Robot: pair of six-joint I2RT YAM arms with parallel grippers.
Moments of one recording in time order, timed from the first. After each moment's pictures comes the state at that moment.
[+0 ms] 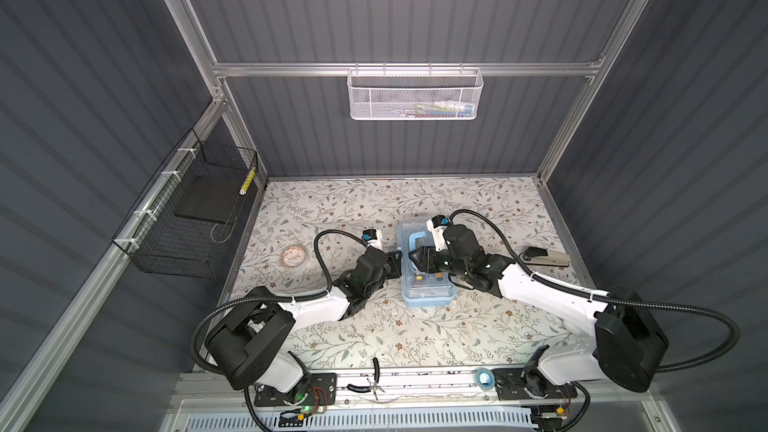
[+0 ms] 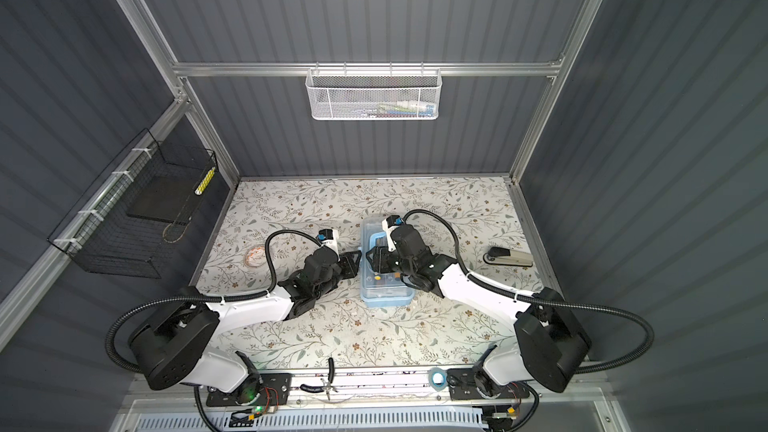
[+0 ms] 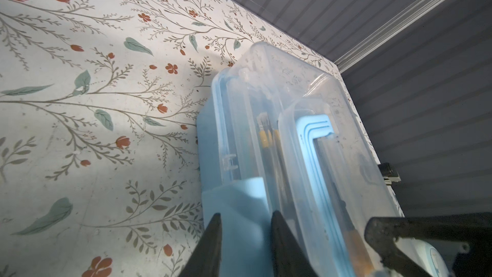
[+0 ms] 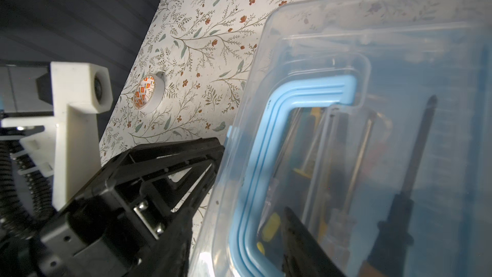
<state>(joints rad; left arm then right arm) -0.80 1.50 0.61 0.44 -0.17 -0.78 0.72 1.41 0.86 -0.07 -0.11 0.58</state>
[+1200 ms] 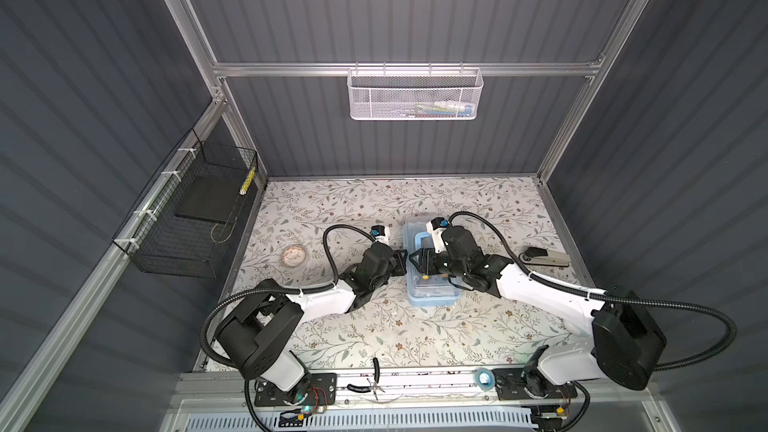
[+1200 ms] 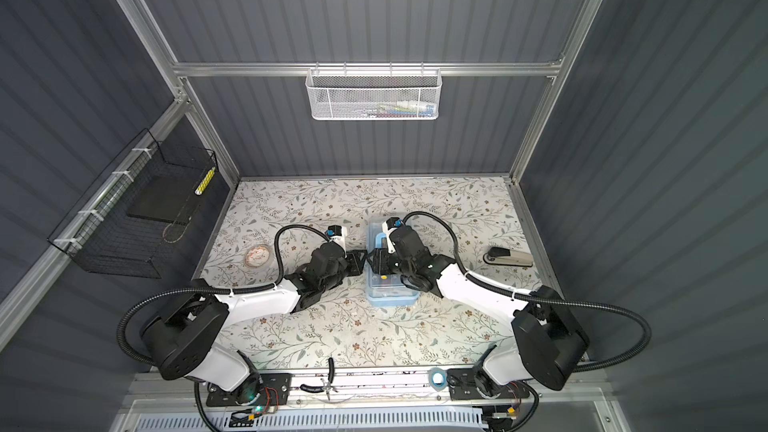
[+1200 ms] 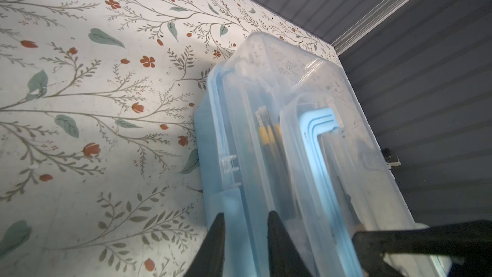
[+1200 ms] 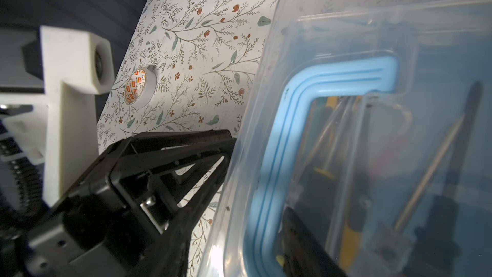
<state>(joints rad) -0.80 1.56 0.72 0.36 -0.11 -0.71 0.73 1.42 0.86 -0.09 -0.10 0.58</state>
